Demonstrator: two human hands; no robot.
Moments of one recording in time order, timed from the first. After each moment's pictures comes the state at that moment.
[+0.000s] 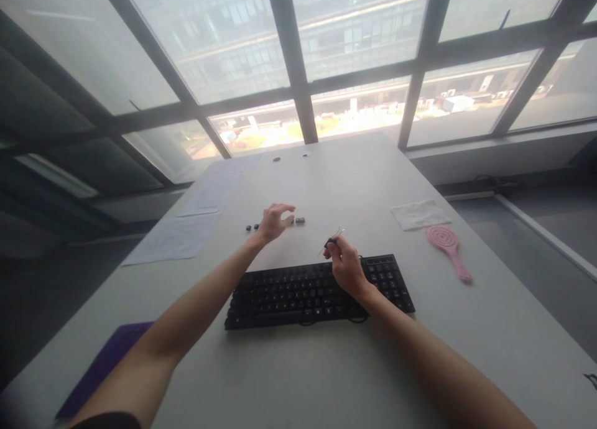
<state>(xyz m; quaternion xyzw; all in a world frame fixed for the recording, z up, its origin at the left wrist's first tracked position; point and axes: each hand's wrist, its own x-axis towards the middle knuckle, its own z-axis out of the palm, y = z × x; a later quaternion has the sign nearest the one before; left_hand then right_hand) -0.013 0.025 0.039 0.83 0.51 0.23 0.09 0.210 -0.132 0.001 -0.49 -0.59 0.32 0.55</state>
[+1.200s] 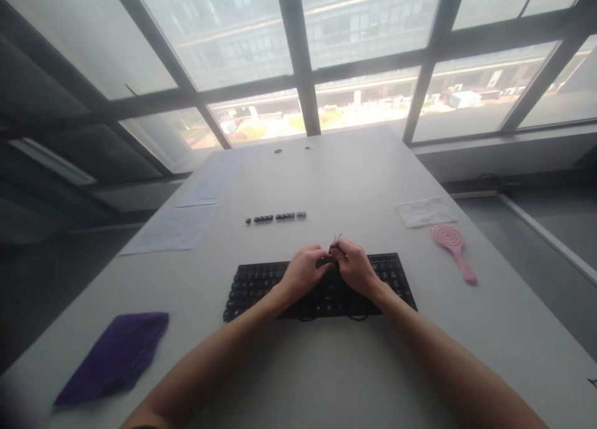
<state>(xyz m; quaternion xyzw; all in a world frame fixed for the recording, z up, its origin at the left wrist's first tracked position) 0.056 -0.122 0.019 0.85 0.45 0.20 0.20 0.231 -0.138 0.001 -0.48 -0.69 0.28 0.47</state>
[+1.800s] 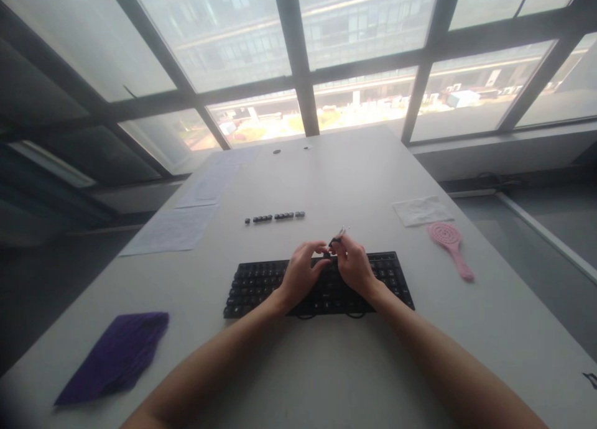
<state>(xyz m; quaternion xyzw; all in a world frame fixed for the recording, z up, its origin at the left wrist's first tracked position) 0.056 -0.131 0.014 0.82 0.41 0.34 0.19 0.228 -0.139 0.000 -0.51 -0.64 0.26 0.51</state>
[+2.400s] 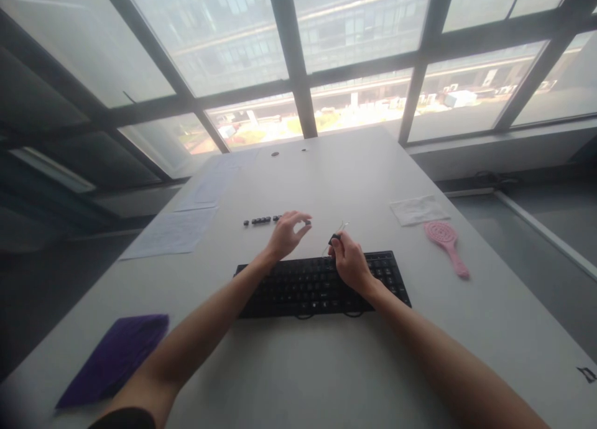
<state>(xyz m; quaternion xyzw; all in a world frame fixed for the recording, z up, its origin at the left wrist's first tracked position) 0.029 -0.041 0.032 0.85 0.41 0.31 0.11 0.228 -0.136 -0.003 -0.52 -0.61 0.30 0.52</state>
